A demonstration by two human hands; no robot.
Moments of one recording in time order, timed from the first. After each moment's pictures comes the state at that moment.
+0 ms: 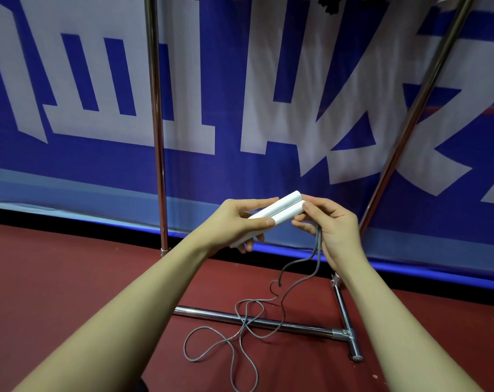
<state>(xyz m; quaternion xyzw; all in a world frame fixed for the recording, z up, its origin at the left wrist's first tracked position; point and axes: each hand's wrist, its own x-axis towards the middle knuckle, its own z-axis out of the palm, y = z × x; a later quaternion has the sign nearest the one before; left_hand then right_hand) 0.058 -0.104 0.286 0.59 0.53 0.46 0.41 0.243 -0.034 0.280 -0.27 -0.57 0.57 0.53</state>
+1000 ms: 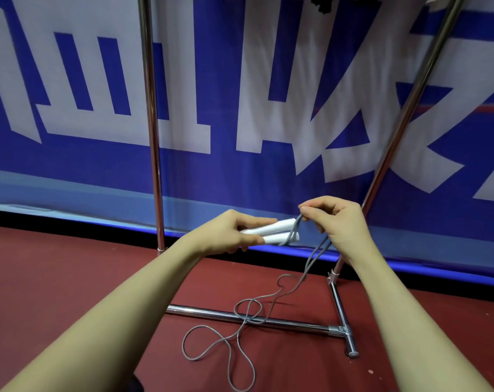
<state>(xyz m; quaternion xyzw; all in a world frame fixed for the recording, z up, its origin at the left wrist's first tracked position) 0.054 -0.107 0.280 0.66 0.58 0.33 0.34 0.263 -0.028 0.294 -0.34 -0.70 0.41 0.47</state>
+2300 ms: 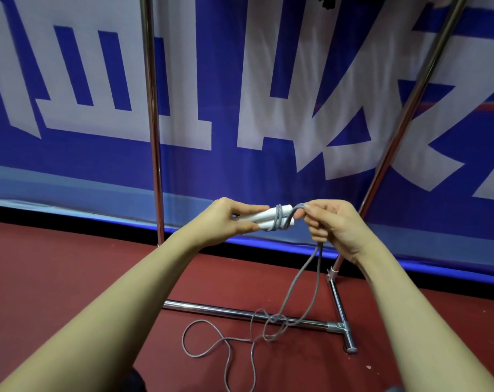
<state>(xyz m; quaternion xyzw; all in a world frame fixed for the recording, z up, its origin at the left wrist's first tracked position) 0.040 -0.106 0.279 0.66 0.60 0.37 0.26 0.267 -0.031 0.297 -0.27 -0.69 0.57 0.34</state>
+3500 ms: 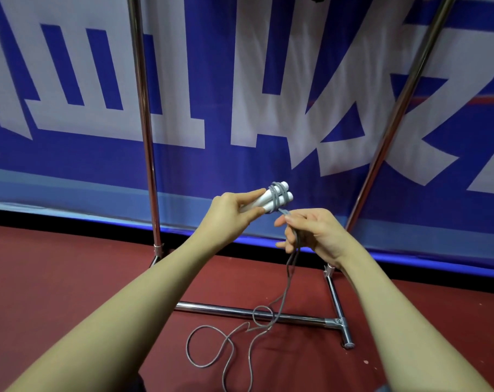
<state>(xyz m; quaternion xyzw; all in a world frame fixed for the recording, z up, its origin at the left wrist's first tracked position) 0.074 -0.096 0.278 0.60 0.63 0.46 0.17 0.261 -0.033 0.280 -0.26 -0.66 0.64 0.29</state>
